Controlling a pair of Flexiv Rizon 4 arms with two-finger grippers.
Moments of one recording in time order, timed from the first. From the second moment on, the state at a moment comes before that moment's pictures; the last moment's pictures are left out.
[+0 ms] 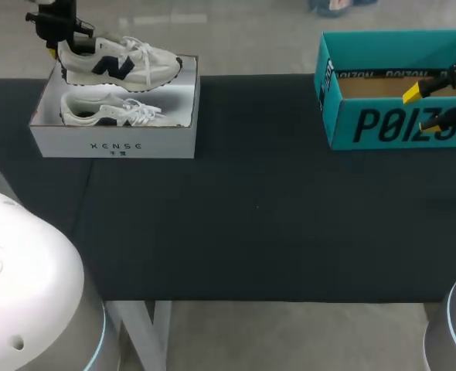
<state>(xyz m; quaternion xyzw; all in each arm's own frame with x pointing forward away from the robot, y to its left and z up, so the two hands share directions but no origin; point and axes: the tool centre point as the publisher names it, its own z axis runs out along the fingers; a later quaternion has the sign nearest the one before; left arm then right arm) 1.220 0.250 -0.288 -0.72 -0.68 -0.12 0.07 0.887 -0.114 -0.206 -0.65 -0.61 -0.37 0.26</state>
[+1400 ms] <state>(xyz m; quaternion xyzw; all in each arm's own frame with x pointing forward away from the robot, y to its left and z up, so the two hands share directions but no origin) 1.241 0.222 -0.383 -0.75 -0.66 -0.07 0.06 0.887 -0.114 -0.206 -0.65 -0.61 -0.37 0.26</state>
